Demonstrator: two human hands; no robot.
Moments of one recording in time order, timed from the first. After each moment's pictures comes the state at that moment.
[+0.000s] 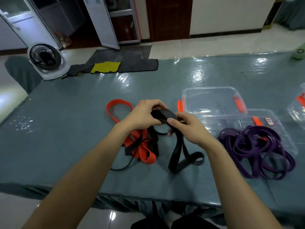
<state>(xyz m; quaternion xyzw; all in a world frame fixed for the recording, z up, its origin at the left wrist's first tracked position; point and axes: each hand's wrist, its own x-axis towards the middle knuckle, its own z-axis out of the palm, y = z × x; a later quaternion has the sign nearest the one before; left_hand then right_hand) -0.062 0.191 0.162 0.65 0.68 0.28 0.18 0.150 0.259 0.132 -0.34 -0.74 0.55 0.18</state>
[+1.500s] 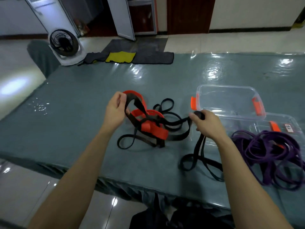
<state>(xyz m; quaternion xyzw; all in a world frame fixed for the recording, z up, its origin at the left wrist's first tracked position) -0.142 0.111 0.120 0.36 0.77 0.52 0.11 0.148 0.302 0.084 -0.48 -0.76 0.41 0.15</state>
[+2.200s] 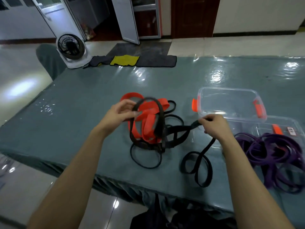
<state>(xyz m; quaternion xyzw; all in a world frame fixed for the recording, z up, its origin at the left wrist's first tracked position) -0.148 0.087 0.124 0.40 0.69 0.51 0.33 0.163 0.319 0.075 -0.52 -0.73 0.42 0.17</state>
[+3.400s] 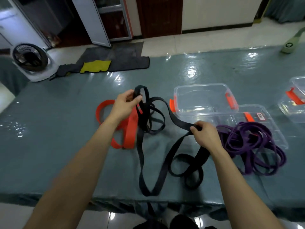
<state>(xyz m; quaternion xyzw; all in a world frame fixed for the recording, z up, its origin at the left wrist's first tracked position) -0.111 0.228 0.127 0.44 0.71 0.48 0.26 0.208 0.319 0.039 -0.57 -0.72 0.35 0.17</state>
